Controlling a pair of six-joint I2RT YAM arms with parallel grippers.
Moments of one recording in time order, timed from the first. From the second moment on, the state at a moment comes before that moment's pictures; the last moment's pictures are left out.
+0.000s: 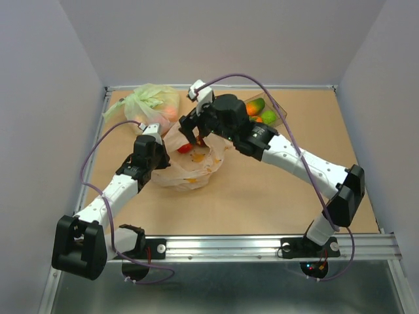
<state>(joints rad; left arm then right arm) -0.29 1.12 0.63 -0.13 -0.01 -0.34 0.88 1.65 1.65 -0.21 0.08 -0.06</state>
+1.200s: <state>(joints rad) -0.48 0.88 0.40 -0.17 0.05 -0.72 0.92 2.07 1.32 0.26 0.18 0.53</state>
